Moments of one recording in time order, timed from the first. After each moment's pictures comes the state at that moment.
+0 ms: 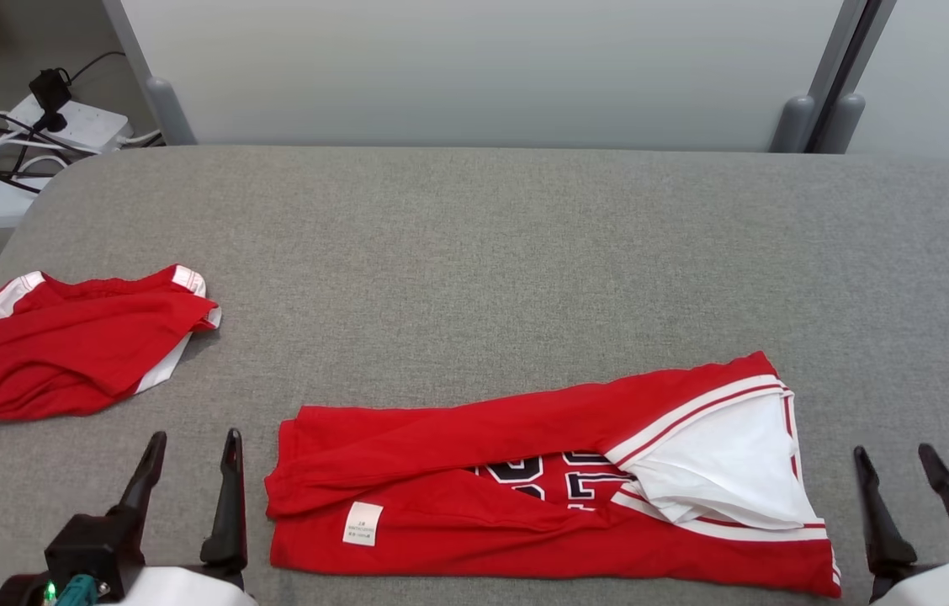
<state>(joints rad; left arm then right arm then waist) 0.04 0.50 -0.45 -0.16 -0.61 0.48 -0.17 0.04 -0.19 -0.02 0.21 0.28 0.13 -0.18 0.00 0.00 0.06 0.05</state>
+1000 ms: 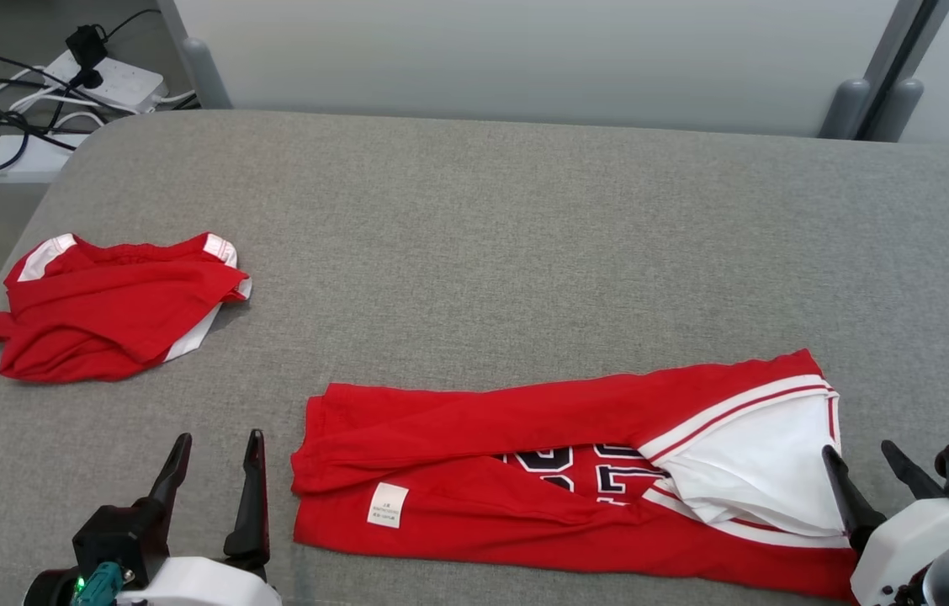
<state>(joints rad) 0.02 0.45 -0.49 -0.09 -0.63 0.47 -0.18 -0.11 -0.28 0.11 0.41 0.39 0.13 -0.01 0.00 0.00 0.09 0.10</state>
